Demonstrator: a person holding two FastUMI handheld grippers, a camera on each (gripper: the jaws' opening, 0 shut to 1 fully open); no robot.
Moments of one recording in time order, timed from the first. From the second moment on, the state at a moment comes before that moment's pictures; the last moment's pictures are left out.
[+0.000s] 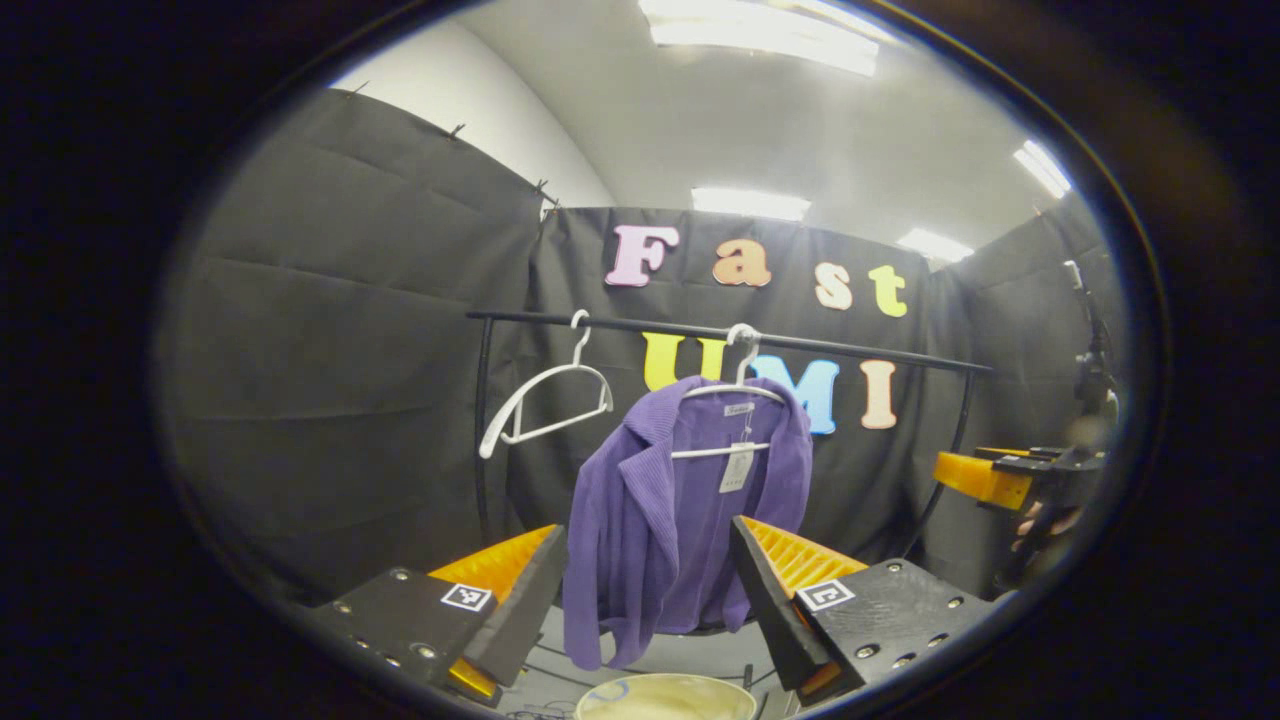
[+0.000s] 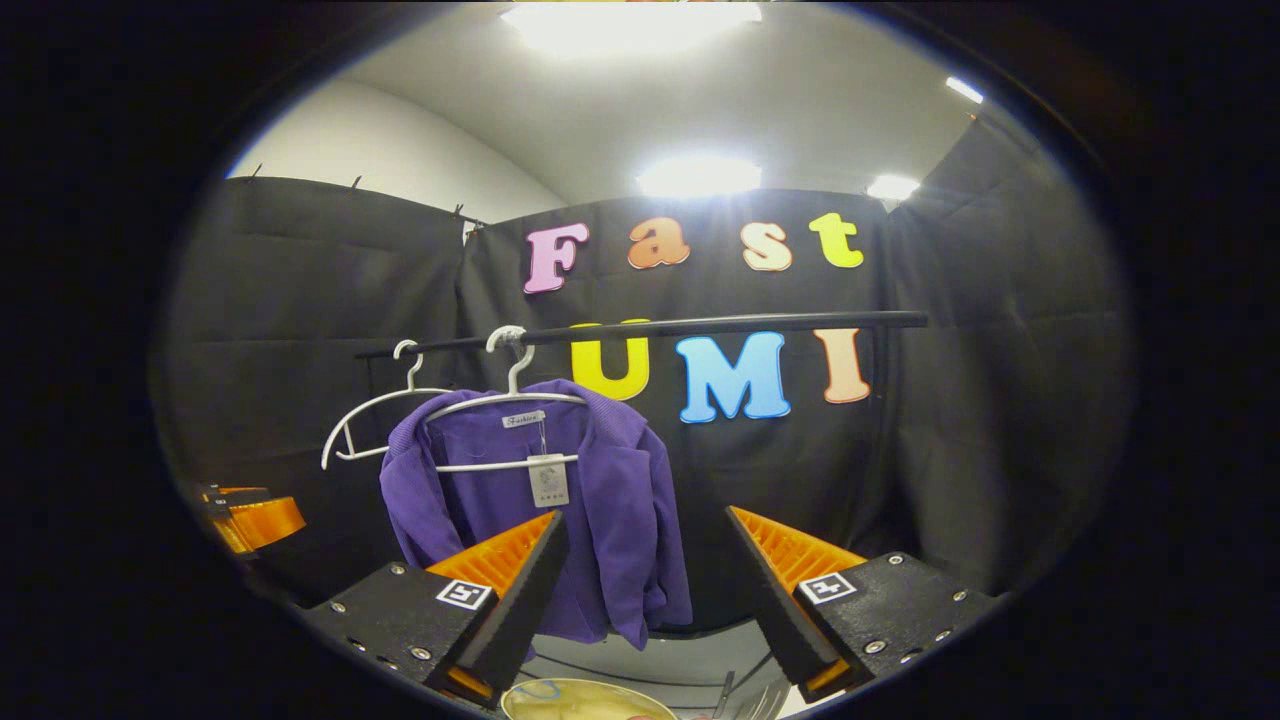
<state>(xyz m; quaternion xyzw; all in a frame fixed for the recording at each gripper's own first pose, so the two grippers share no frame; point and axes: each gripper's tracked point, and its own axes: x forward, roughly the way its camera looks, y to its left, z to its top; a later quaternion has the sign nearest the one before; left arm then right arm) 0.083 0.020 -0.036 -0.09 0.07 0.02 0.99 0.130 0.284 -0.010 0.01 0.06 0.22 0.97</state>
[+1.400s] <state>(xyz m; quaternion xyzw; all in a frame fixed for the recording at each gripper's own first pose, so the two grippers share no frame) 0.286 0.031 -0.130 -0.04 0.12 0.23 0.97 0.368 0.416 -0.131 0.01 0.12 0.30 0.95</state>
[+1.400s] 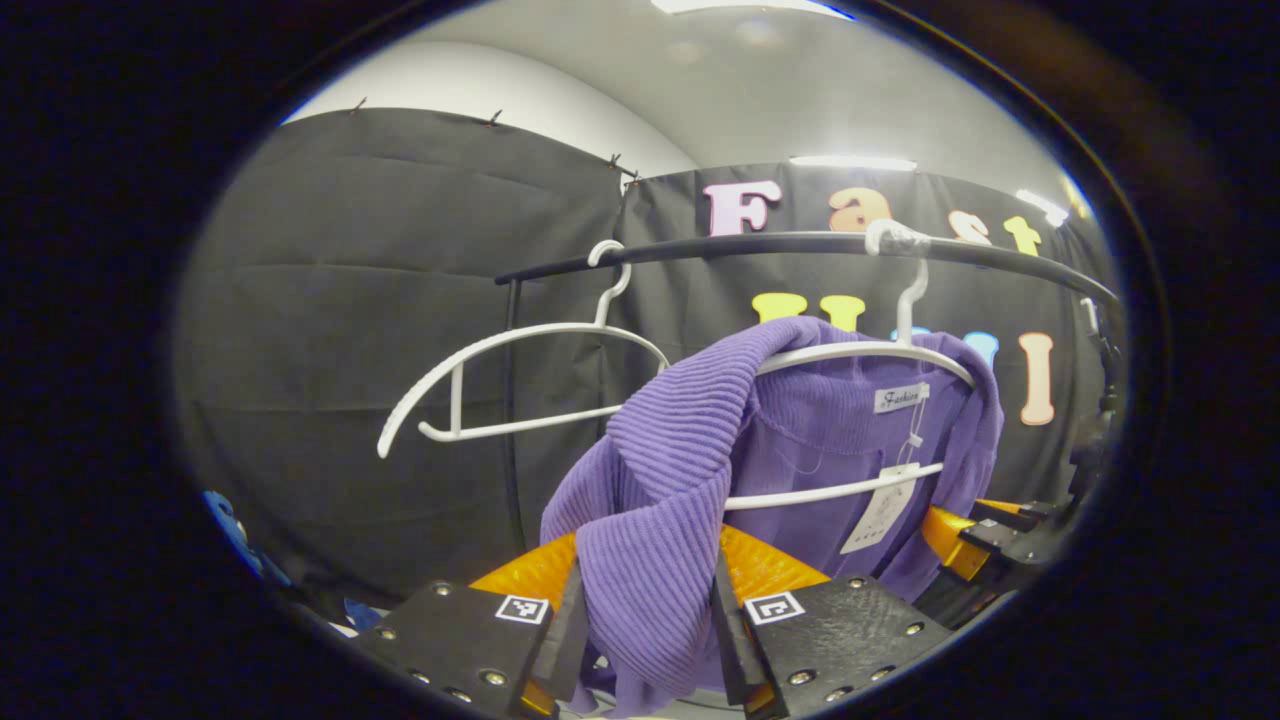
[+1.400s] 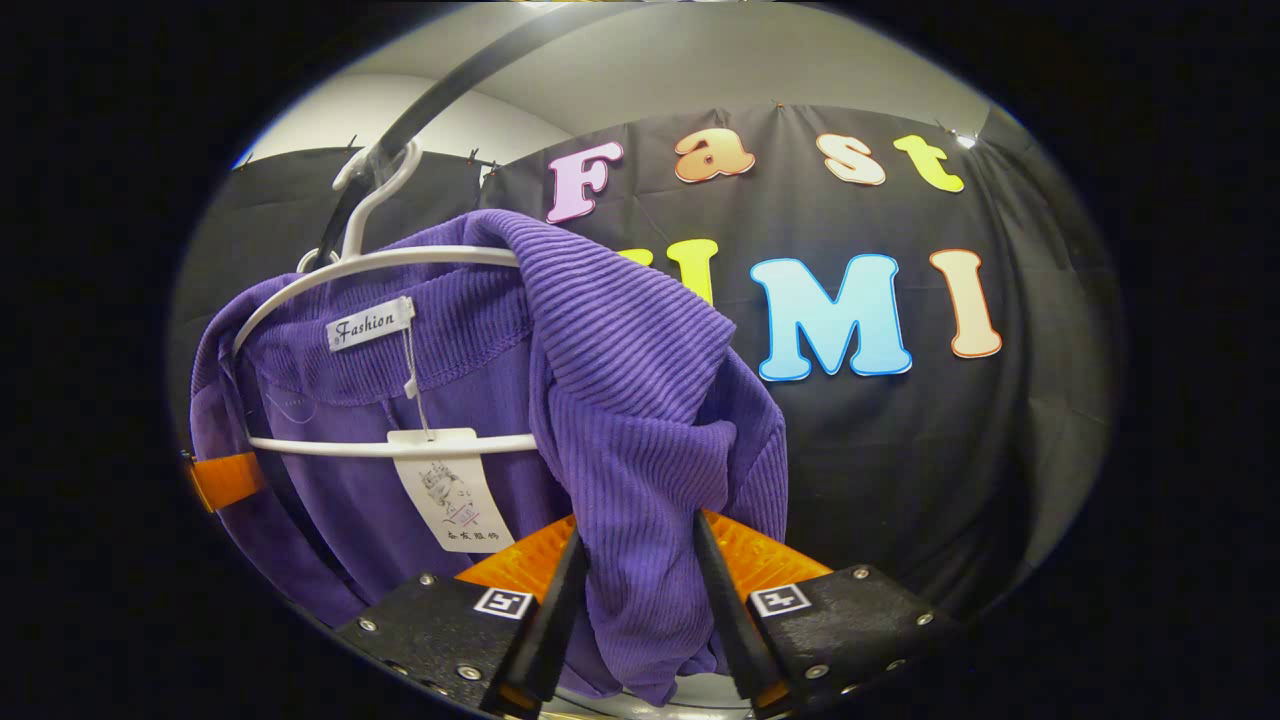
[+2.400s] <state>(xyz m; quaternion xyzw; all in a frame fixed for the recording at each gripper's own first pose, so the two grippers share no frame) 0.267 0.009 -0.109 -0.08 0.09 0.17 0.98 0.369 0.376 -0.103 0.05 0.10 0.31 0.94</state>
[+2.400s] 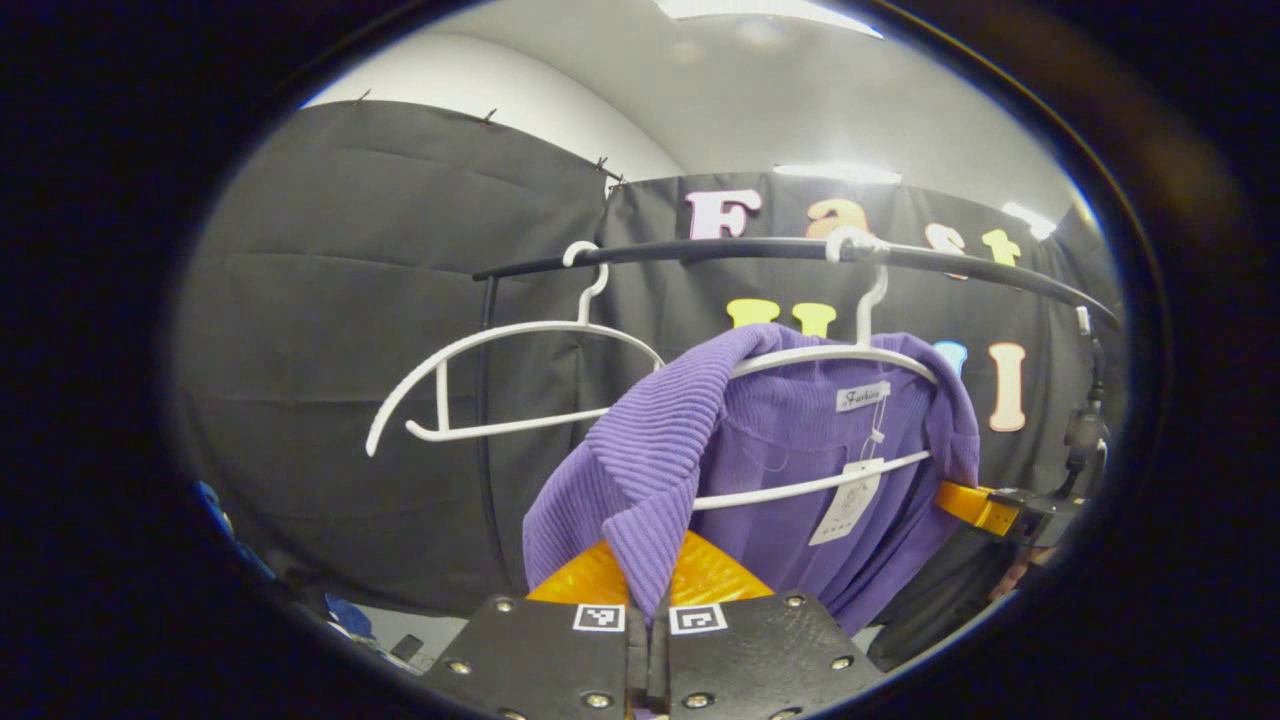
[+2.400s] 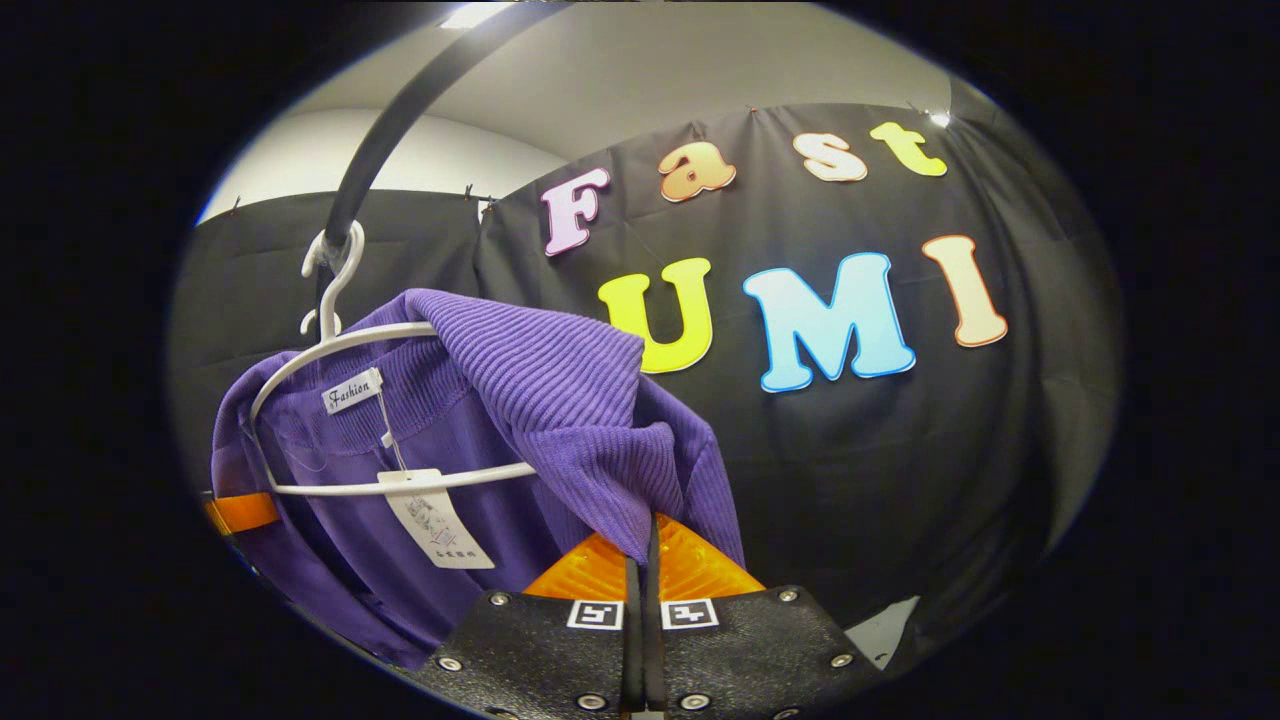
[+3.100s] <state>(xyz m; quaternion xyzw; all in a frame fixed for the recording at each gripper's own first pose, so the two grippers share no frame) 0.248 0.063 -0.030 -0.07 0.01 0.13 0.99 0.342 0.344 -0.060 0.05 0.06 0.20 0.98</state>
